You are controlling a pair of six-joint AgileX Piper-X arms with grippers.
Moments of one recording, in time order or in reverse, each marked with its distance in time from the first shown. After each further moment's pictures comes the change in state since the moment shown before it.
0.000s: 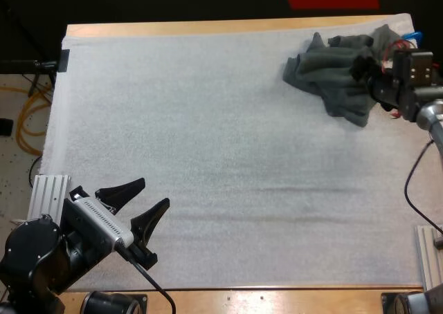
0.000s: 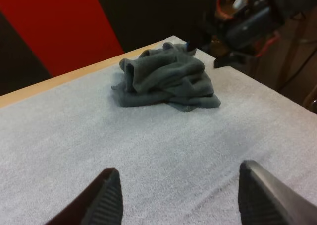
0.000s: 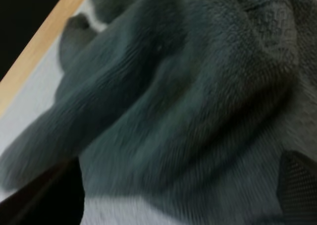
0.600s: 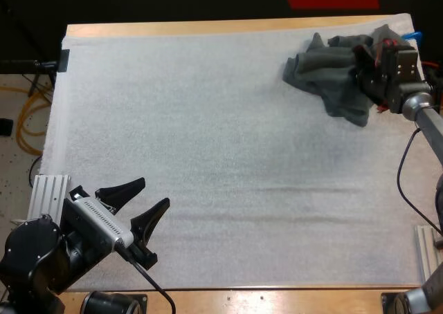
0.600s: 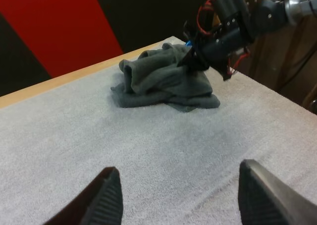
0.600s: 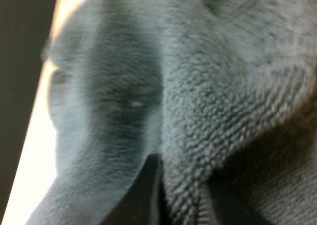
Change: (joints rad) left arm 0.000 0.000 0.000 -0.003 0.000 0.000; right arm 0.000 0.141 -0.073 -0.137 -0.038 0.205
